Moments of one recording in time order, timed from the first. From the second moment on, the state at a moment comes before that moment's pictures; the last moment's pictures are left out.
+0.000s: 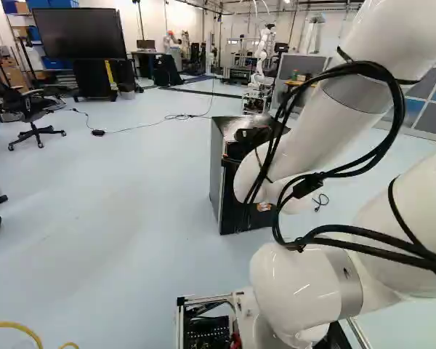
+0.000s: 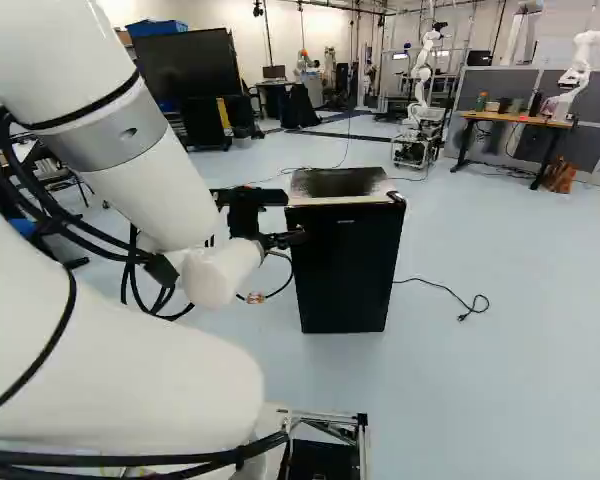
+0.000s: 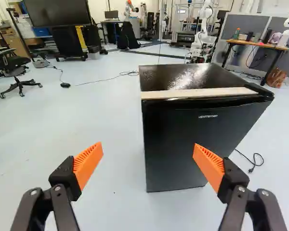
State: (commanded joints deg) arm 0.0 16.0 -5.0 0.0 50.0 0.0
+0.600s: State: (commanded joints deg) arm 0.0 16.0 -5.0 0.0 50.0 0.0
